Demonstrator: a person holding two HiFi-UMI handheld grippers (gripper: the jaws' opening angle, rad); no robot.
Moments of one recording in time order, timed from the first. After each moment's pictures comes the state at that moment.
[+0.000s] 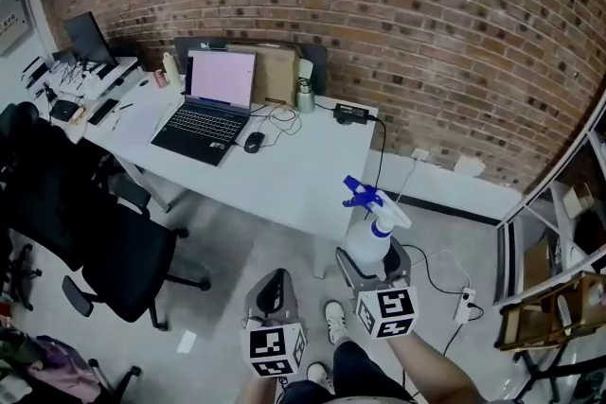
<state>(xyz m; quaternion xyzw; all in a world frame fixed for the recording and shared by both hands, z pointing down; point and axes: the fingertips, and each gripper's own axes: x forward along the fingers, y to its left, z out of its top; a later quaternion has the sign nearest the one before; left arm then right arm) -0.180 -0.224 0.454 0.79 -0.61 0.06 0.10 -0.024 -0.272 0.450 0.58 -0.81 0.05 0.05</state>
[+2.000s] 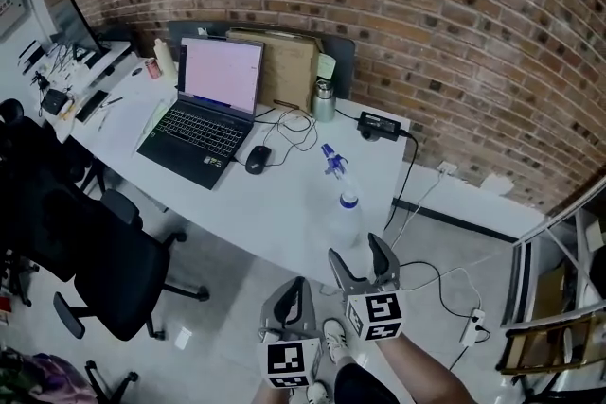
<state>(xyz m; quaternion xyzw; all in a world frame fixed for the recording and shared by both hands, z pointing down) -0.165 -0.385 0.507 0.79 -0.60 0.06 0.10 -0.067 -0.458 0.527 0.55 -0.83 0.07 0.06</state>
